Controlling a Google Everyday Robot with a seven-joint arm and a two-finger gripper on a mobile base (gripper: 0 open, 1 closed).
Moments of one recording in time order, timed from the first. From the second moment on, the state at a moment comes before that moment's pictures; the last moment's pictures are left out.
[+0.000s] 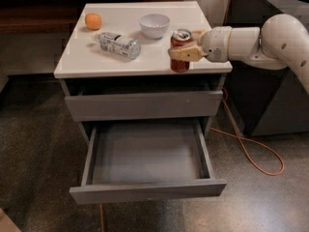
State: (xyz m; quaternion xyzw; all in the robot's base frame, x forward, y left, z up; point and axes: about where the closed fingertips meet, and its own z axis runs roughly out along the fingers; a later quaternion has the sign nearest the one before) arm 0.702 -0.097 0.920 -0.45 0.65 0.27 0.56
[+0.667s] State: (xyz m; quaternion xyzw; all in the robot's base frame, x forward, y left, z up) arm 0.616 -0.068 0.868 -0.51 0.62 0.33 0.50
